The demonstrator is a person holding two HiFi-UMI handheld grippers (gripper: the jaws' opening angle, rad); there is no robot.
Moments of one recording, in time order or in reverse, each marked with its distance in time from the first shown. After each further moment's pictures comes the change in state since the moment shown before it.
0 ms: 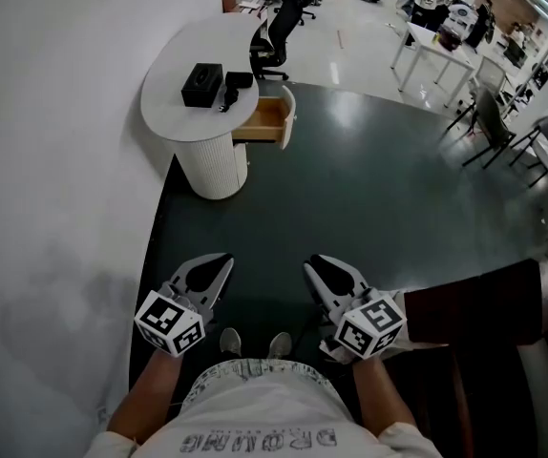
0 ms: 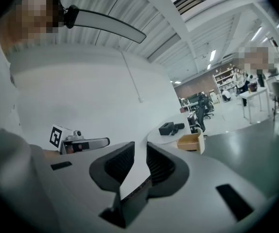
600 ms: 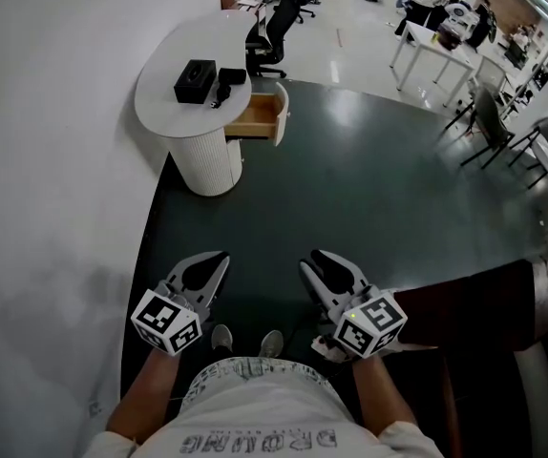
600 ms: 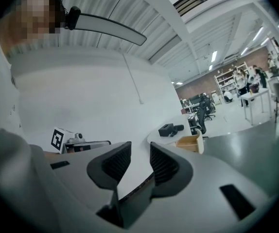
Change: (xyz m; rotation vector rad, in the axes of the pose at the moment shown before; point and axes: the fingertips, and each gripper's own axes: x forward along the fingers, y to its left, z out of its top) left arm 0.019 -0.019 -0.011 -0.004 -0.008 0.020; right arm -0.021 -0.020 0.007 -0.013 -0.005 0.020
